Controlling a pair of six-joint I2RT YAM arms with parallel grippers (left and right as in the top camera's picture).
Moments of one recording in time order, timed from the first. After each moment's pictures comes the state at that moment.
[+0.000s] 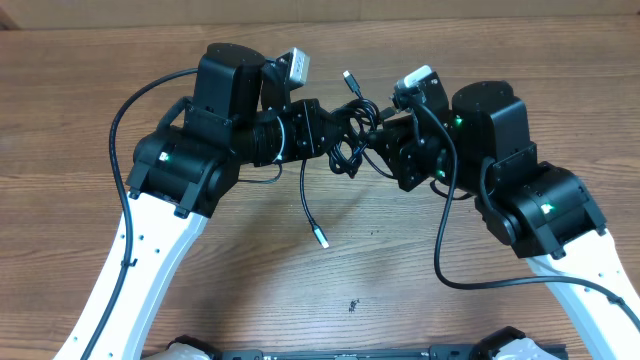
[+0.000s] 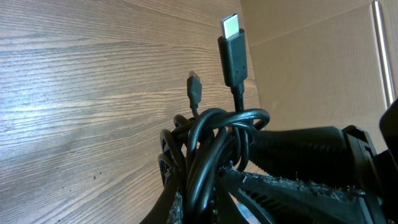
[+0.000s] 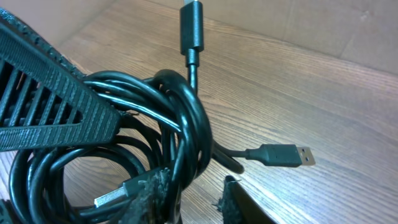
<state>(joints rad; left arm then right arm) -0.42 1.41 1.60 -0.86 0.56 -0.68 0.46 1.24 1.39 -0.77 -0.27 0.04</state>
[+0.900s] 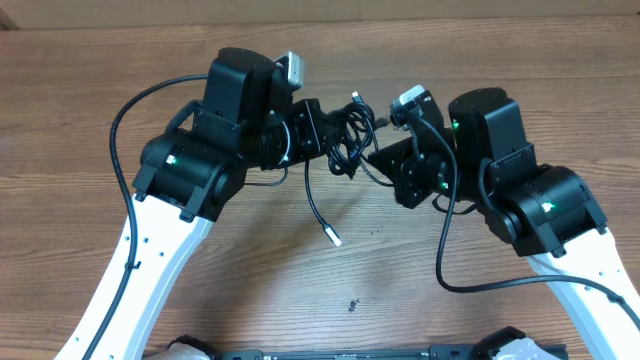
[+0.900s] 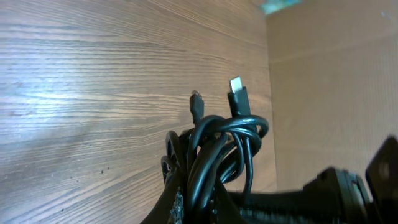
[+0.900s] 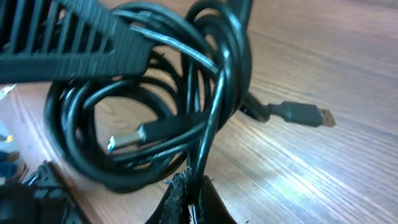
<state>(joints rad) -0.44 1.41 1.60 -0.88 0.42 -0.80 0.46 1.24 1.39 -0.92 -0.40 0.03</state>
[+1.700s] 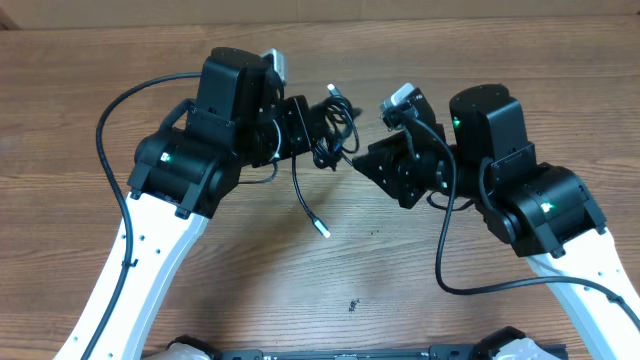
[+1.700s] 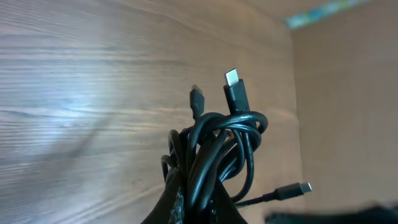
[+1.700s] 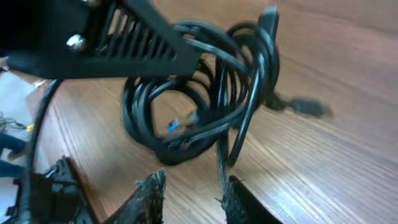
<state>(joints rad) -0.42 1.41 1.60 -0.92 0.34 -0.73 0.46 1.24 1.39 -0.84 -0.47 -0.01</state>
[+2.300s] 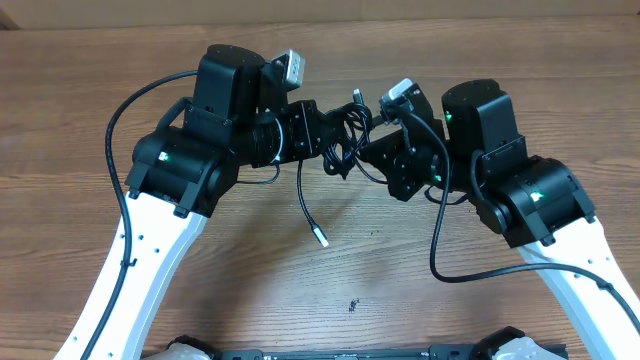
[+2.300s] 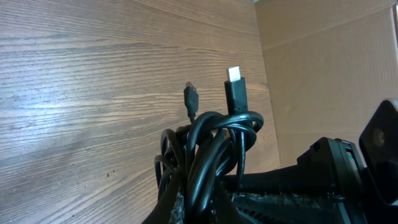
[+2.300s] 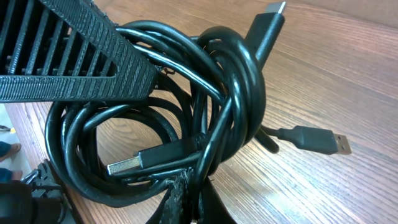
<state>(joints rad) -0.42 1.41 1.60 -0.89 0.52 -0.67 0.46 1.28 1.39 -0.84 -0.43 -0.01</state>
